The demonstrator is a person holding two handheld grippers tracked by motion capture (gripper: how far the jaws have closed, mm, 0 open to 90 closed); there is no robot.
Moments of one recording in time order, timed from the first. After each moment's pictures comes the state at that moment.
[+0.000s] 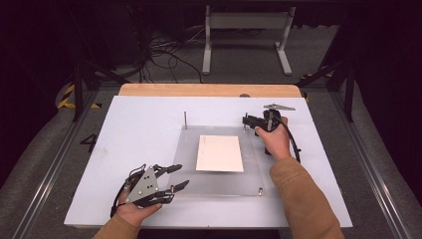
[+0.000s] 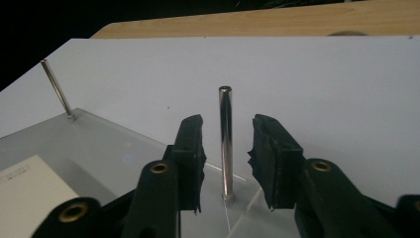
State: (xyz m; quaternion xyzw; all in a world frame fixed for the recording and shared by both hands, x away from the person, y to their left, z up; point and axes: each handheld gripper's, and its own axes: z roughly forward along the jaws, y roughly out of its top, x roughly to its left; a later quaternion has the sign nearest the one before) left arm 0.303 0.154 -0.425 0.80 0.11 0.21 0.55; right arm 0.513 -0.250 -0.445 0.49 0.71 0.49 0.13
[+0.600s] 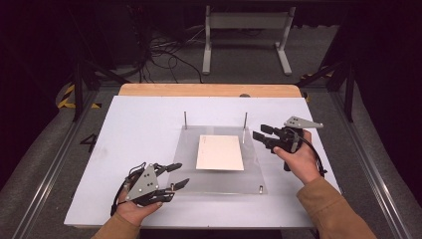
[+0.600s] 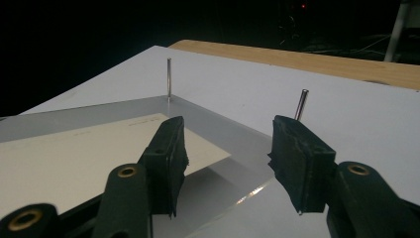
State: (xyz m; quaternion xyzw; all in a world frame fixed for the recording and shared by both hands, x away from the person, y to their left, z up) left arm 0.304 0.153 -0.418 0.80 0.12 0.20 0.55; right arm 0.413 -0.277 -0.399 0.38 0.73 0.55 0.15
